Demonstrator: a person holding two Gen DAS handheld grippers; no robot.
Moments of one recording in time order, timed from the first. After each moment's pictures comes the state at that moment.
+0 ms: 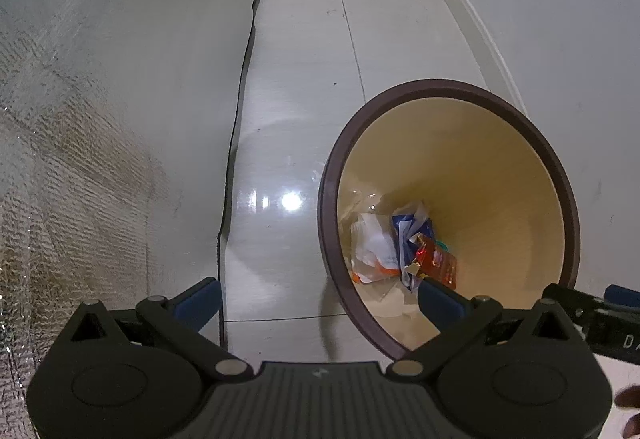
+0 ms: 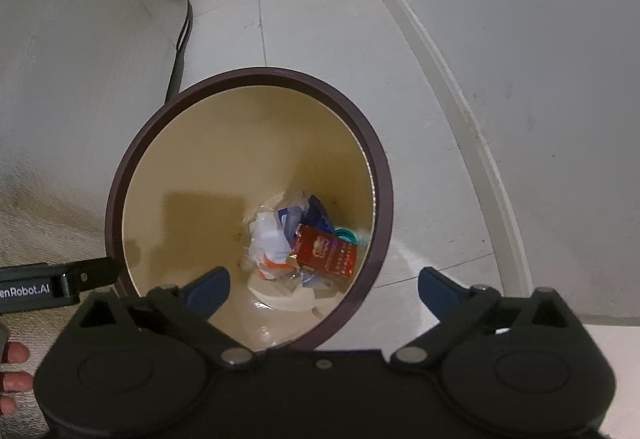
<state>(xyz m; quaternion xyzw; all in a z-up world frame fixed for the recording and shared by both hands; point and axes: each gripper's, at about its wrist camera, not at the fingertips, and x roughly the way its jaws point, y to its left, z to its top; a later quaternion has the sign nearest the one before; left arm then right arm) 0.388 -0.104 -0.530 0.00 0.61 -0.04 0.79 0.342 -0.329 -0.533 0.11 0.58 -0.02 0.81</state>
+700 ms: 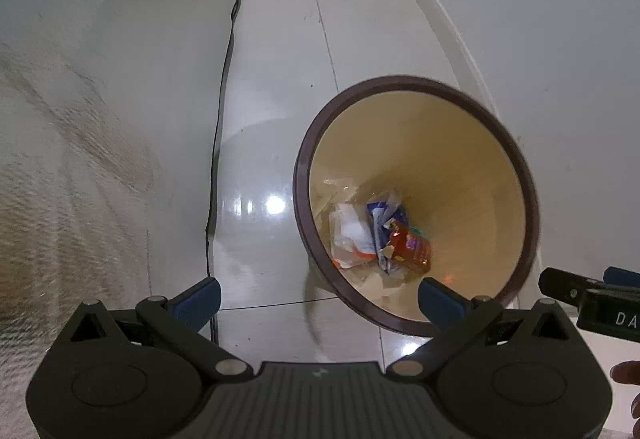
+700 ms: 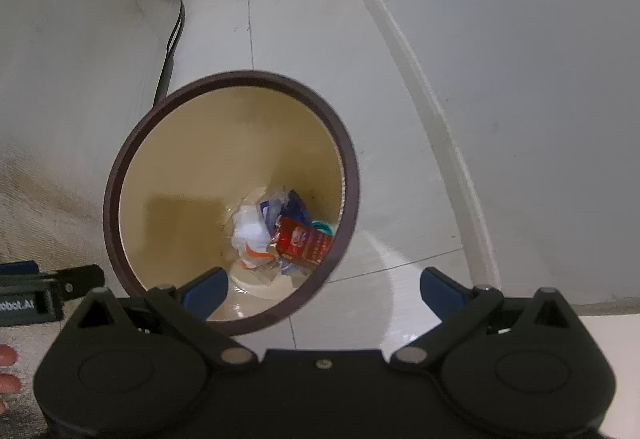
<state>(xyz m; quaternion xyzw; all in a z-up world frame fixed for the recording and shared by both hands) 0.362 -0.108 -0.493 -0.01 0.60 -0.07 0.80 0.317 -0.329 -0.505 0.08 0.57 -0.04 0.81</state>
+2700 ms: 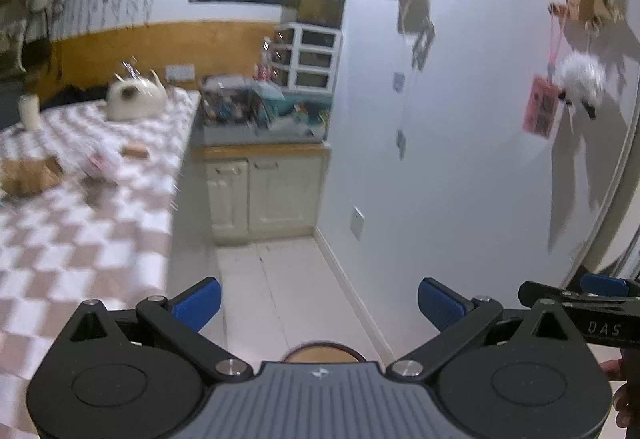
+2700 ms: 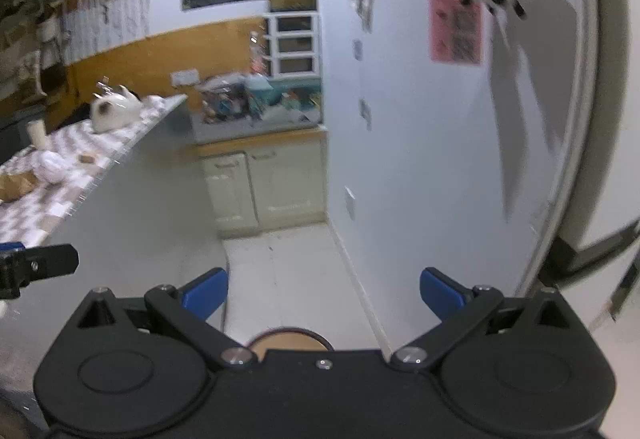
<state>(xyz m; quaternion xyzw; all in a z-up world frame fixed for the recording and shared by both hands) 0.133 -0.048 -0.055 -0.01 0.25 -0.16 0.95 0.080 -0.304 -0.081 0.06 0.25 -0.07 0.96</state>
